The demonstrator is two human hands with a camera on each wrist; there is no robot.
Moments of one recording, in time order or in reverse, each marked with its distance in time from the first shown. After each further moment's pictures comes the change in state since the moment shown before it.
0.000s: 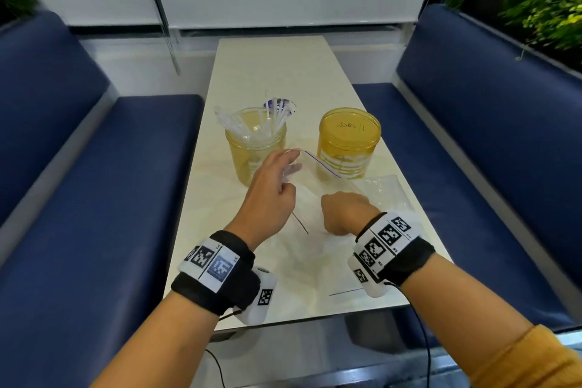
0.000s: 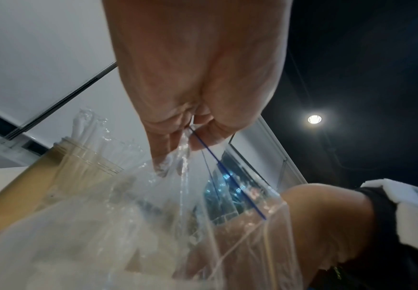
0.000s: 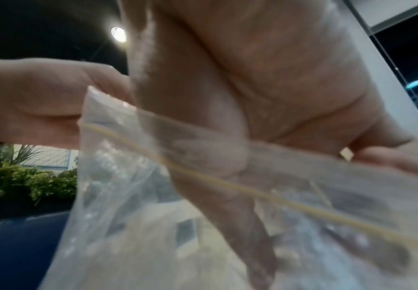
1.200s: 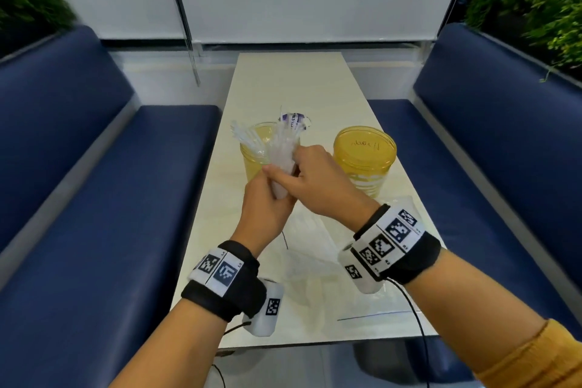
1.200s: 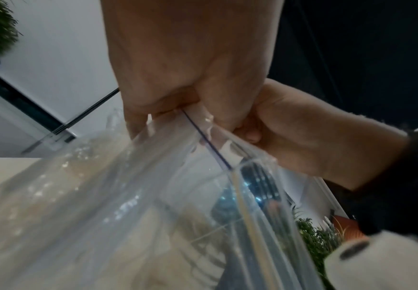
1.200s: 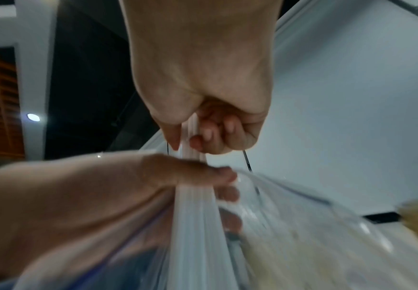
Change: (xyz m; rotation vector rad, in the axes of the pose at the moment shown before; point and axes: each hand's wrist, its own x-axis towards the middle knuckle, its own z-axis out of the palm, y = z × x) left_hand 0.012 -0.014 -0.010 -0.093 0.247 -0.135; right_hand -0.013 -0.036 -0.068 0.718 0.754 -0.541
